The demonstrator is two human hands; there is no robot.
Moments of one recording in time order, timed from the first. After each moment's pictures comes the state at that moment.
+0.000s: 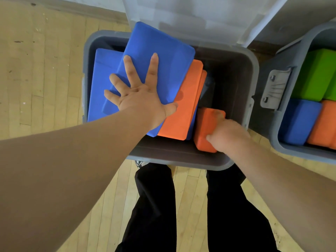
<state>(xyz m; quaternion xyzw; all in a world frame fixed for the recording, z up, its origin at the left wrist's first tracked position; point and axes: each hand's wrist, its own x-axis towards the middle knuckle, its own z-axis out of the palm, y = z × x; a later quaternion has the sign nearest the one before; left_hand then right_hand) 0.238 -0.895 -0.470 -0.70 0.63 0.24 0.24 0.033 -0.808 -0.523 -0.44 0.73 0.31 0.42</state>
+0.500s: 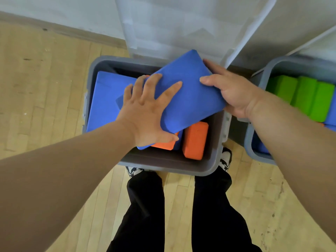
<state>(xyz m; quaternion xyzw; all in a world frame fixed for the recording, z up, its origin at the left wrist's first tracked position) 0.231 -0.887 -0.405 -0.51 0.82 0.21 0.14 -0.012 -0.918 -0.422 -0.30 0.60 -0.23 0.71</state>
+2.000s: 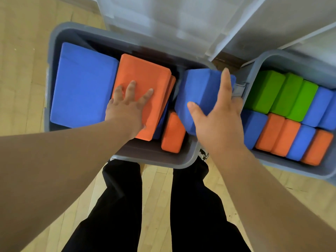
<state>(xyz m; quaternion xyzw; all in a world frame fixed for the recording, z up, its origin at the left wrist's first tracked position) 0.208 -0.867 -0.490 -0.58 0.70 0.25 0.33 -0.005 -0.837 -0.405 -0.47 0.81 -0.04 0.35</state>
